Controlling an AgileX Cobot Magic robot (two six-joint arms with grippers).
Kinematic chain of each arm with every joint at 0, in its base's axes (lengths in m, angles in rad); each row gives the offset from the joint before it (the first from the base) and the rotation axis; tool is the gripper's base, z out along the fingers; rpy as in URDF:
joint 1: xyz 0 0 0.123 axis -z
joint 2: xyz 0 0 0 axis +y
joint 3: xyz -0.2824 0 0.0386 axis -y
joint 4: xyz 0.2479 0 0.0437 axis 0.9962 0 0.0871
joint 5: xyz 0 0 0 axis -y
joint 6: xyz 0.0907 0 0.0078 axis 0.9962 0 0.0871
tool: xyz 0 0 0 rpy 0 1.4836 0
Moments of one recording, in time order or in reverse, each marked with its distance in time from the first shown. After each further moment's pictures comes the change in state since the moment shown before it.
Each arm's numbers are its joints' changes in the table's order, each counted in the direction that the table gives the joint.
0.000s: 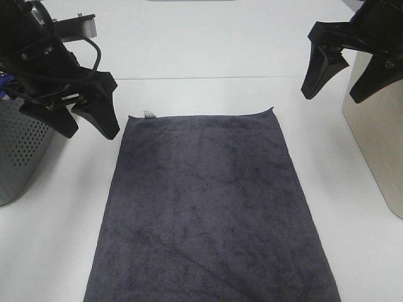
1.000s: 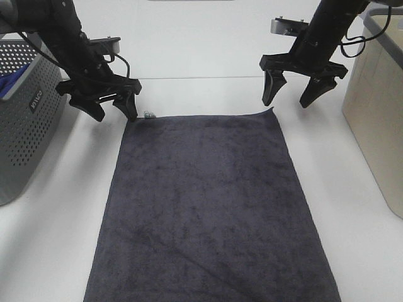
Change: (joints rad) left arm -0.084 0.581 0.591 0.073 0.041 -0.027; right arm 0.000 0.600 0.592 -0.027 -0.034 0.024
